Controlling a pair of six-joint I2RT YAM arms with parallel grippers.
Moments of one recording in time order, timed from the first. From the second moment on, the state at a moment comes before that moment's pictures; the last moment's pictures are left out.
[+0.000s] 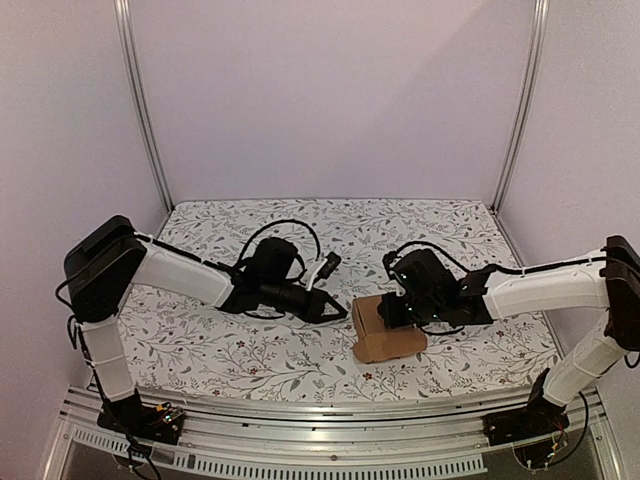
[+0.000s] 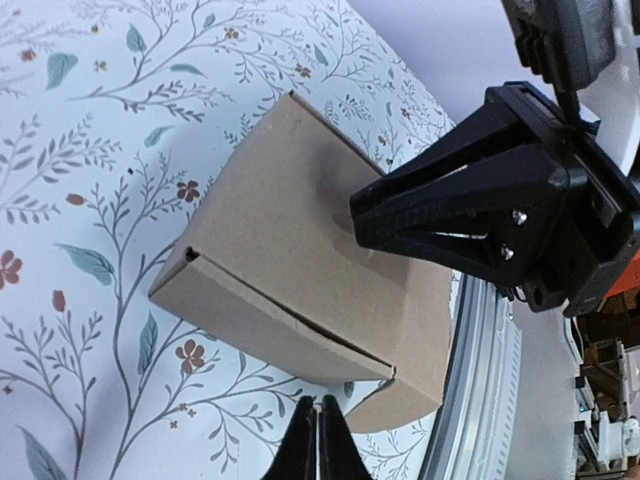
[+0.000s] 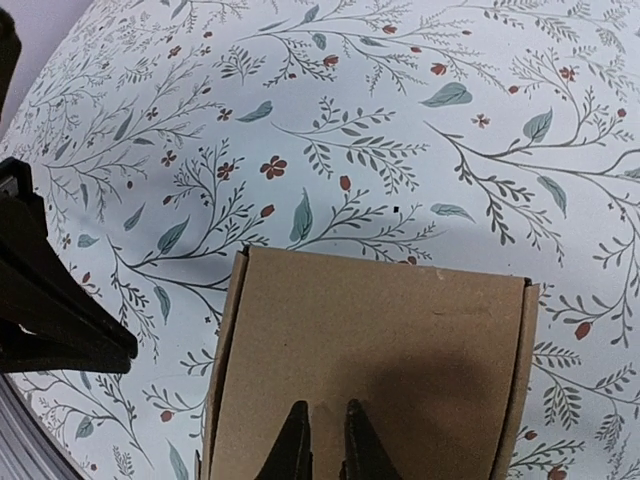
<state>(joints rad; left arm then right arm) -0.84 1.90 0.98 0.31 0.58 -0.43 0.93 1.55 0.82 -0.10 0.18 0.54</state>
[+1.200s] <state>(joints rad) -0.93 1.76 0.97 -0.02 0.16 -0.51 0.73 1.47 0.82 -0.27 0.07 0.45</state>
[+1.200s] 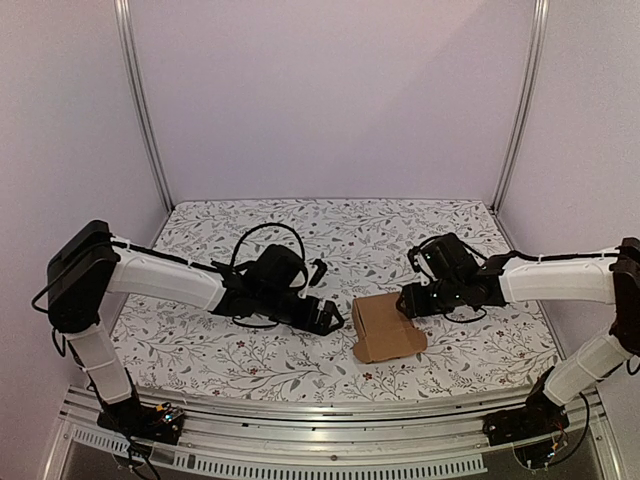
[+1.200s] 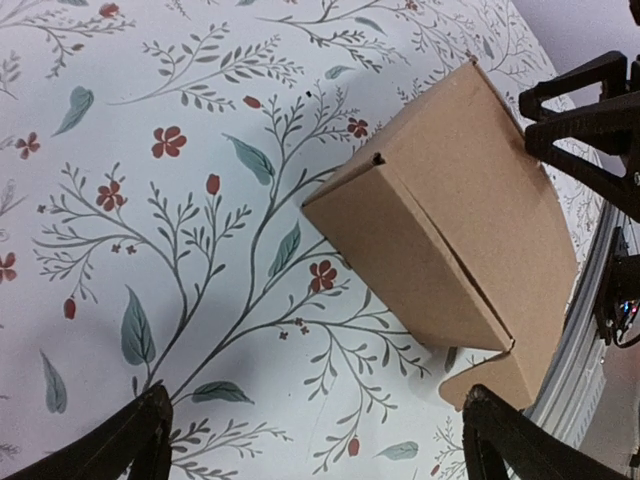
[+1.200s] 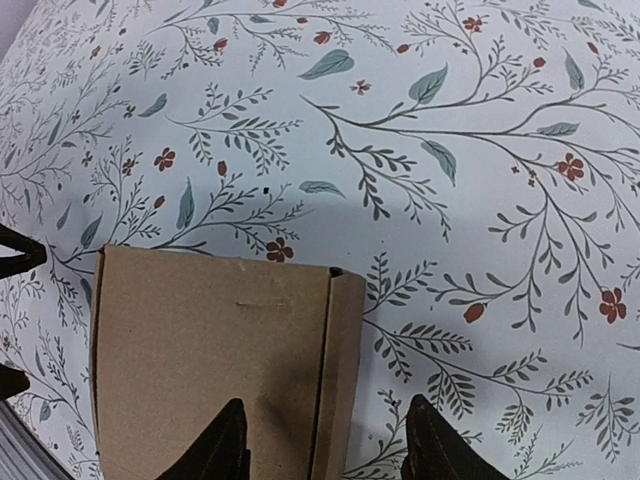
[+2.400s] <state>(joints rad) -0.90 1.78 0.95 -0.03 0.25 -0.78 0.76 1.54 0.74 0.02 -0.13 0.68</state>
